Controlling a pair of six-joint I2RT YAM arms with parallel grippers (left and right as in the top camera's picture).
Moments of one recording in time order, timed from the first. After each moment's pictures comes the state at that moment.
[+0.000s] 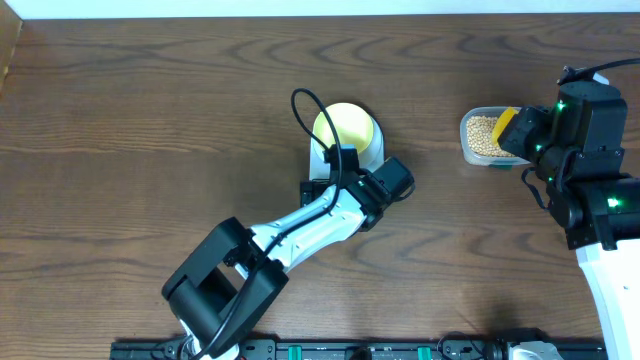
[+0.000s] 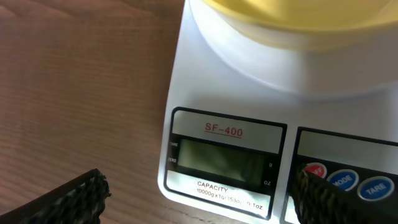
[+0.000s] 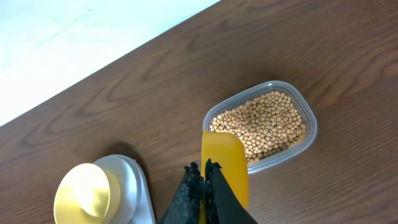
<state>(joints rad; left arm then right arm) -0.85 1.87 1.18 -0.74 -0.57 -0.88 0.10 1.16 1.23 -0.75 0.13 0.51</state>
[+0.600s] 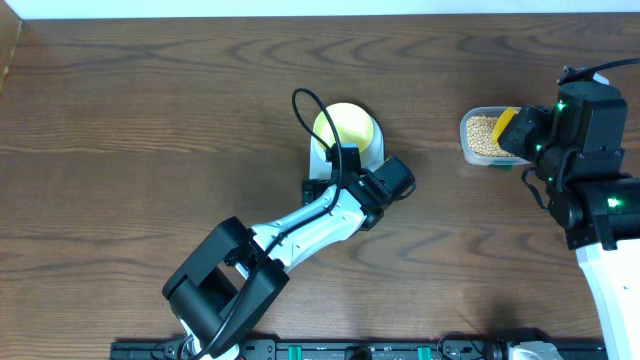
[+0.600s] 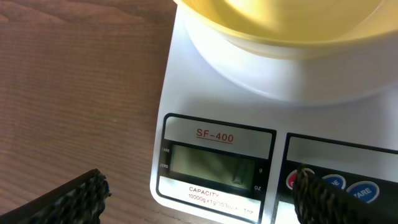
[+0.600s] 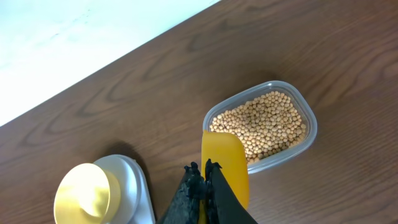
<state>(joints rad) -0.85 1.87 1.18 -0.71 -0.57 -0.87 0.10 1.16 1.23 -0.75 0.13 0.51</state>
